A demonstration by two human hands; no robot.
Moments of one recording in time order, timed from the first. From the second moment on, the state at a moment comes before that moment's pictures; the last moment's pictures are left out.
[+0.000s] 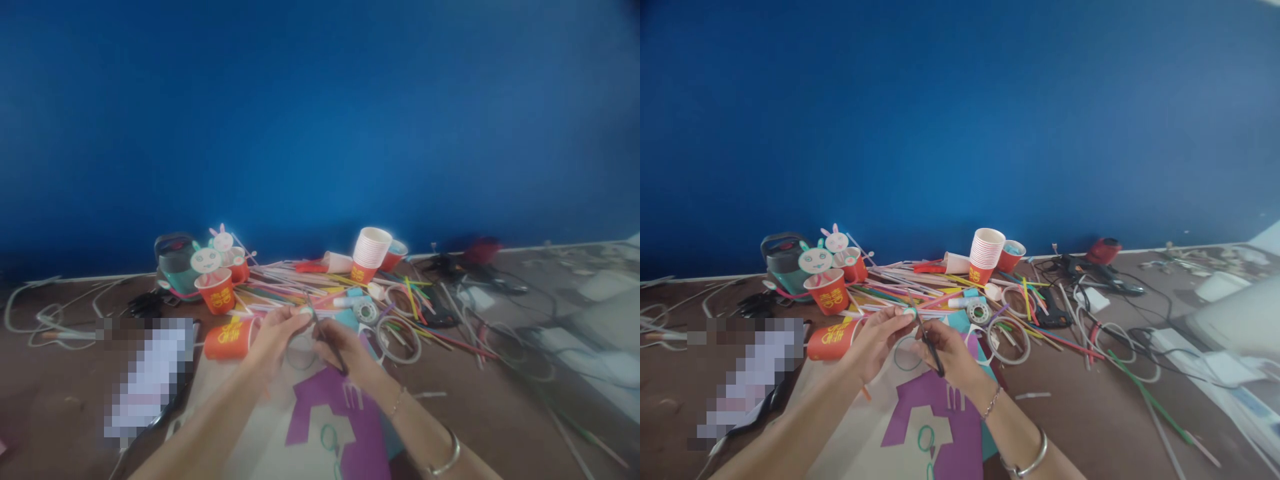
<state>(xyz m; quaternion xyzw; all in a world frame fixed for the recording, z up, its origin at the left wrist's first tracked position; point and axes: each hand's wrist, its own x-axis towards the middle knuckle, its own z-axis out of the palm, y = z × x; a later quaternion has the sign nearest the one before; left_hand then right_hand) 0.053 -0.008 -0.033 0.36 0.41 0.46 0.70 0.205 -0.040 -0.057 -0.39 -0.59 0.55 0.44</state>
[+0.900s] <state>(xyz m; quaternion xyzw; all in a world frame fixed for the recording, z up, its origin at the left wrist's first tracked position) 0.052 -0.009 -0.028 0.34 0.41 0.47 0.71 0.207 -0.040 -0.055 -0.41 -0.61 0.54 0.42</state>
